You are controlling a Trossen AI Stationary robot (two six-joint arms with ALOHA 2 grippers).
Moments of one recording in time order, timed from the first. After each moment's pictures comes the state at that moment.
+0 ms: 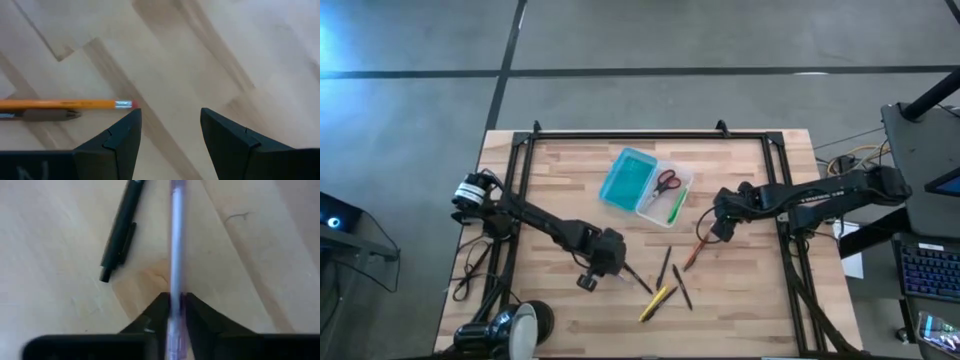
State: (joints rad) left arm -0.26 1.78 0.95 -0.41 0.09 0.19; right arm 0.01 1.19 0.62 -0.71 0.29 0.61
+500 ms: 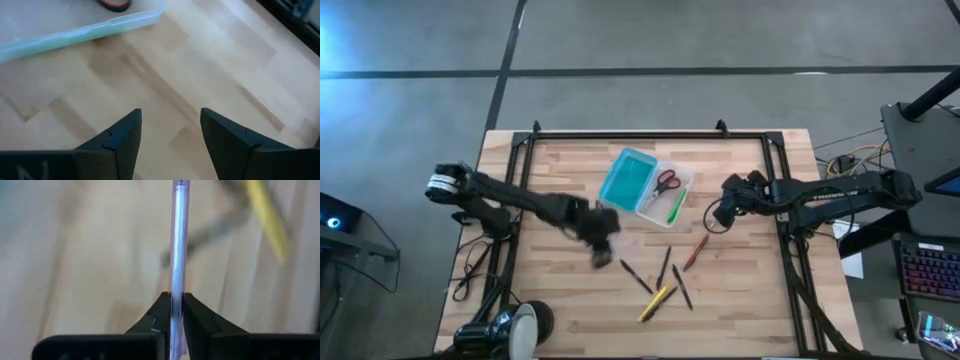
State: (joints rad) left arm -0.10 1.48 0.96 -0.51 0.15 -0.53; right arm -0.04 1.06 0.61 -0.73 0.50 0.65
